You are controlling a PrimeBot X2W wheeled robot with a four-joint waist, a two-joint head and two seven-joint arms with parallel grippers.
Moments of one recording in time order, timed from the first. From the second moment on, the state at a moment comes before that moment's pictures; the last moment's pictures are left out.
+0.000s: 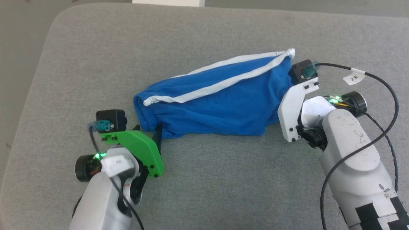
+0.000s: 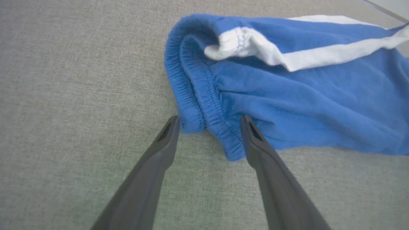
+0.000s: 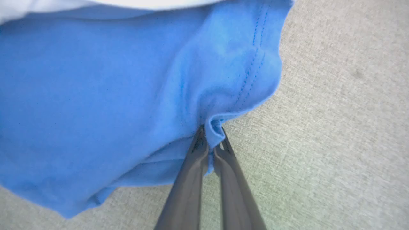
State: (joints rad) left arm -0.26 0.13 -0.20 0.03 -0.41 0.15 0.45; right arm -0.68 -0.07 0.16 0.59 0.06 0.13 0.65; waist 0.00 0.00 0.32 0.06
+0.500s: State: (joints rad) left arm -0.37 0.14 -0.21 0.22 -0.45 0.10 0.49; right arm -0.69 -0.08 0.21 0.55 0.10 0.13 0.65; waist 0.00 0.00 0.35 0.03
